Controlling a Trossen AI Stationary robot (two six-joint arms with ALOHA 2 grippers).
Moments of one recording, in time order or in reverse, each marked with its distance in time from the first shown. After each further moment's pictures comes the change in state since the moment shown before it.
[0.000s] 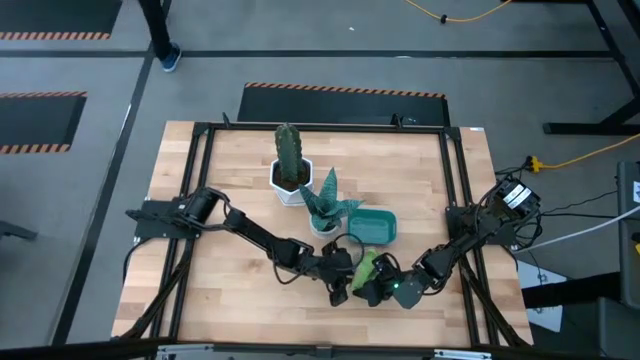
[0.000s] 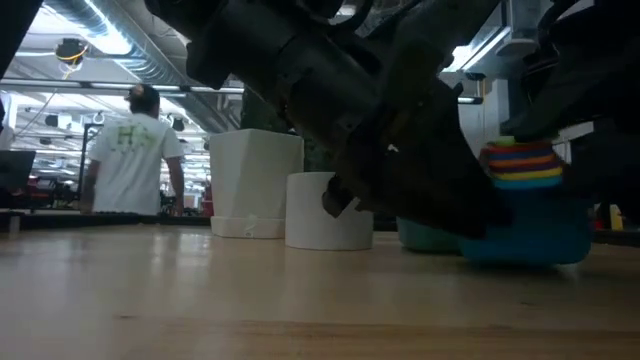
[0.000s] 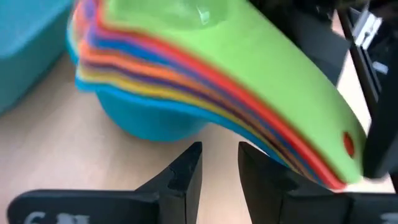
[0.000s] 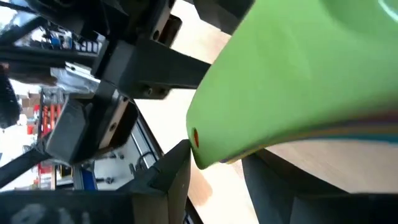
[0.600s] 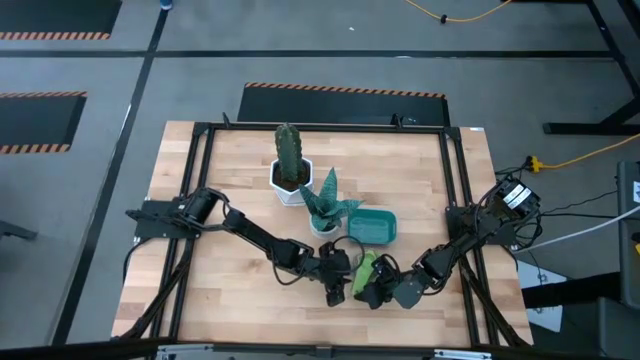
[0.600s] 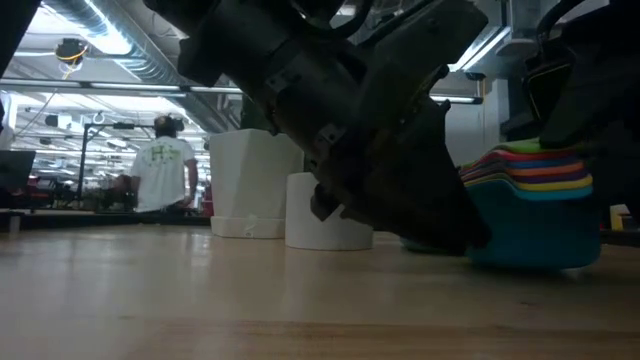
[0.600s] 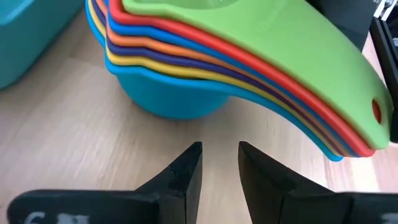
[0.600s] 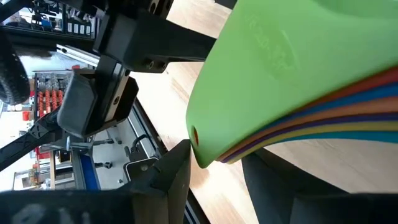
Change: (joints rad) left arm -0.003 -0.002 0.002 -0.084 0.003 0.009; right arm 0.001 0.000 -0.001 -0.002 -0.079 0.000
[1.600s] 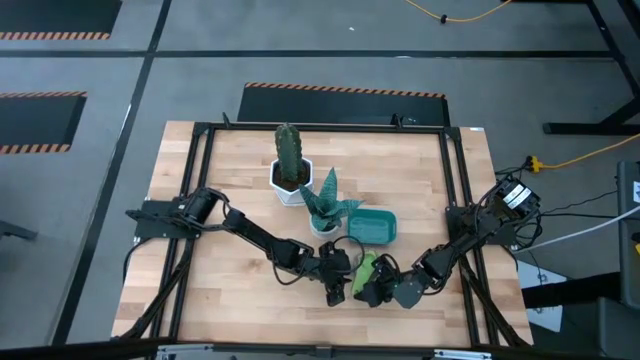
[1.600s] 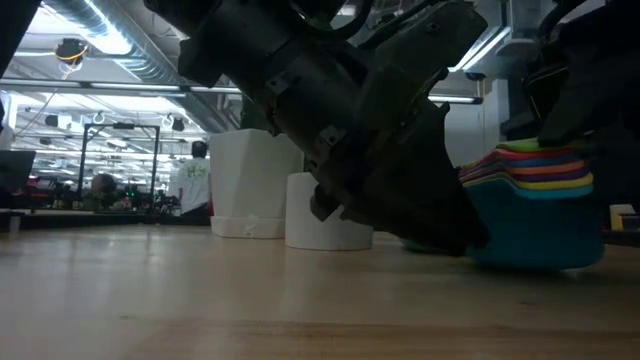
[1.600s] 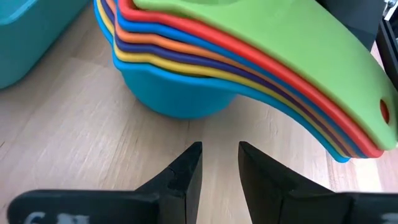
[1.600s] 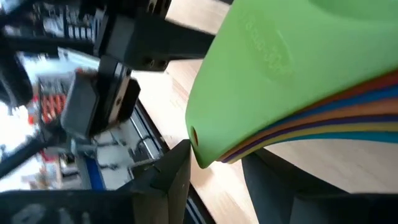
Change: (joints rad) left arm 0.001 0.000 -0.001 0.000 -0.004 0.000; right arm 0.000 0.000 0.000 0.004 -0.005 0.031
